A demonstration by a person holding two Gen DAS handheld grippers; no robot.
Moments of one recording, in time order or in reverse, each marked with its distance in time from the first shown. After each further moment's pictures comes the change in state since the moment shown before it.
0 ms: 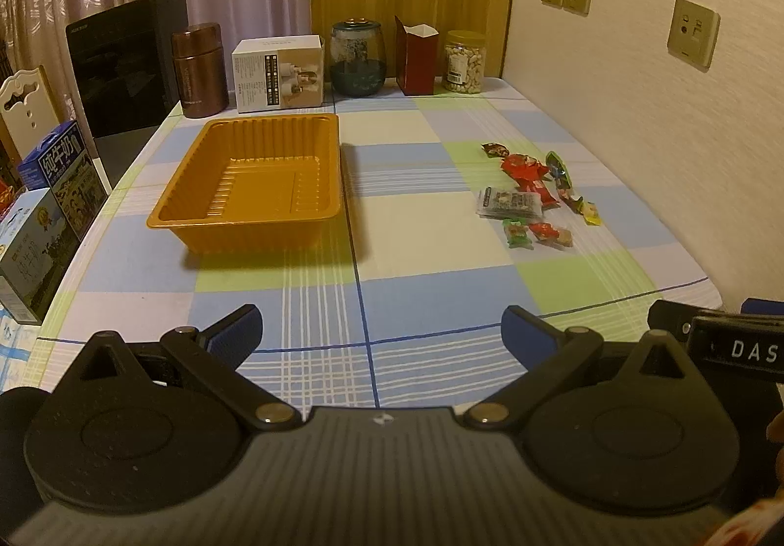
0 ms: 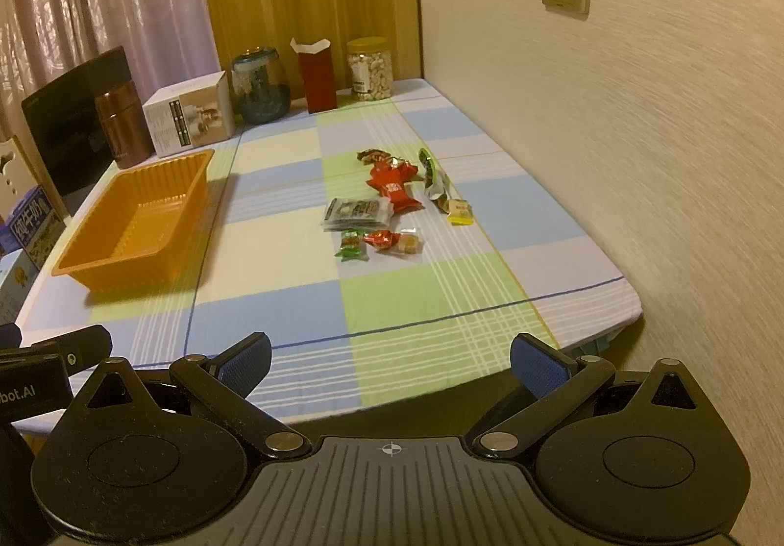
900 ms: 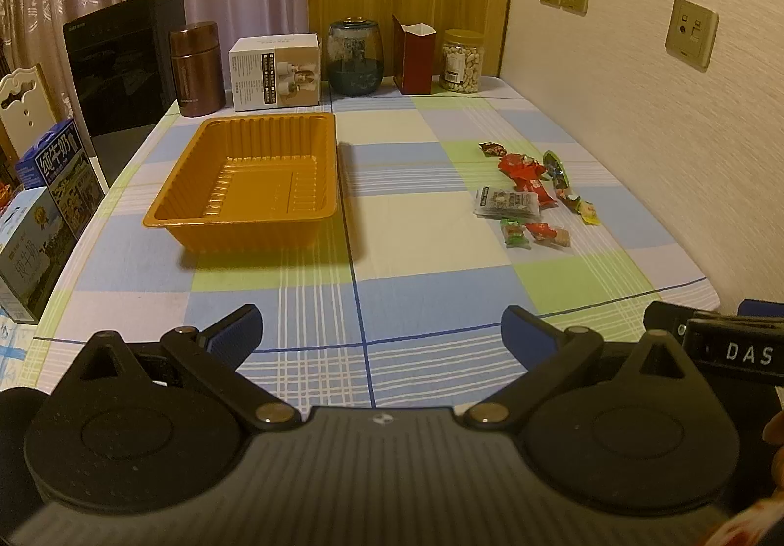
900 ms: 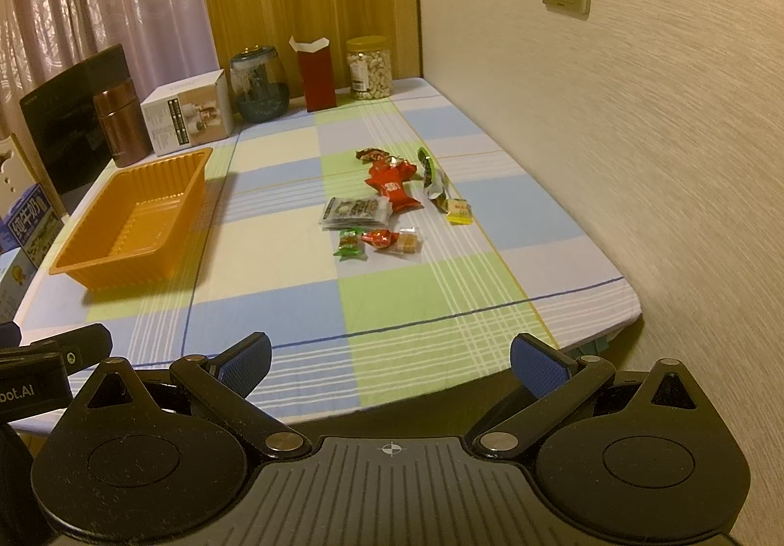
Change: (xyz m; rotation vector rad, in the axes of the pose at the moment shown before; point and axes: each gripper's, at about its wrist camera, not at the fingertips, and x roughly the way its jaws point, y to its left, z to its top) left arm 0.000 -0.001 0.003 0.000 0.006 -0.005; right arm 0.002 0.000 0.000 -0.003 0.003 -0.005
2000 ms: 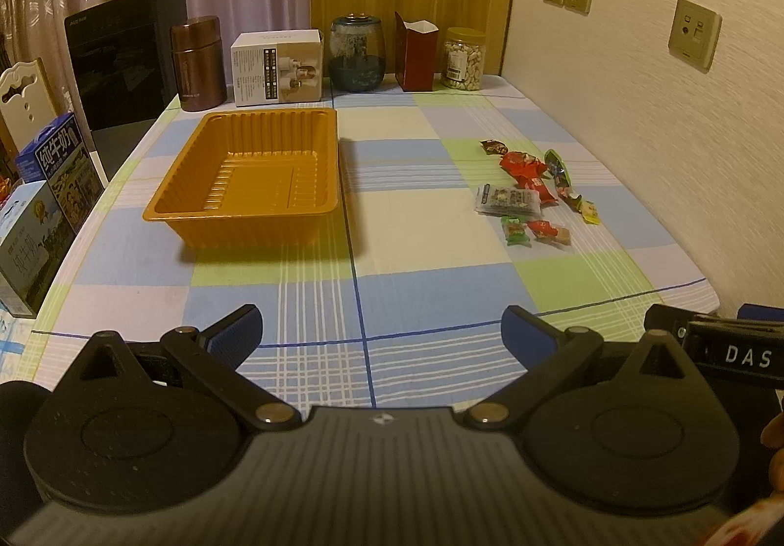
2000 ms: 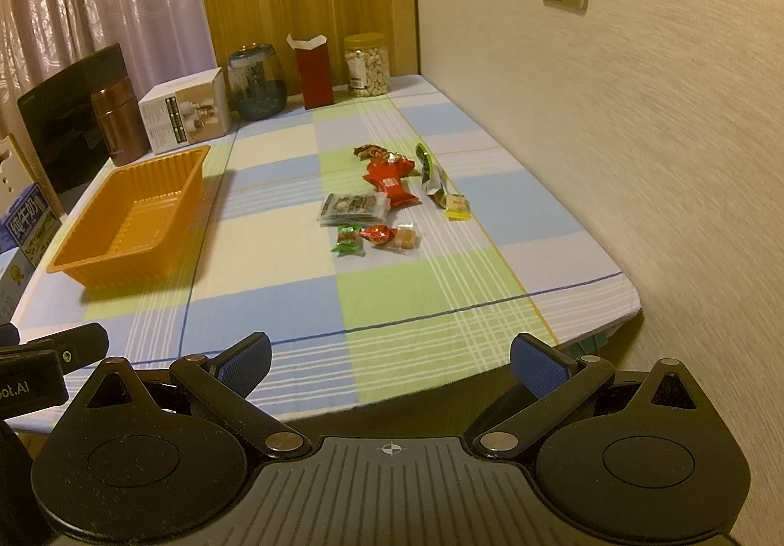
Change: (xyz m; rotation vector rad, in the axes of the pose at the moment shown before) left arm 0.001 0.001 -0.001 -0.011 0.007 -0.004; right arm 0.002 -0.002 -0.002 0.000 0.003 0.000
